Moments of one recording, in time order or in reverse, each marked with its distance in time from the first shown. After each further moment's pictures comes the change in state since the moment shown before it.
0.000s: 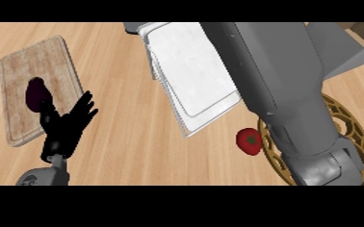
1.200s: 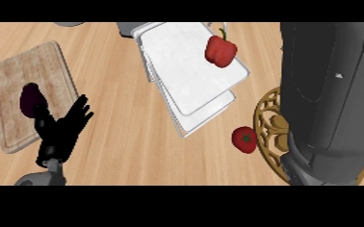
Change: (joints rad) left arm 0.029 0.002 0.020 -0.007 0.003 0.002 -0.009; right arm 0.075 0.010 -0.178 -0.508 0.391 -0.228 0.024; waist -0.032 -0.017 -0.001
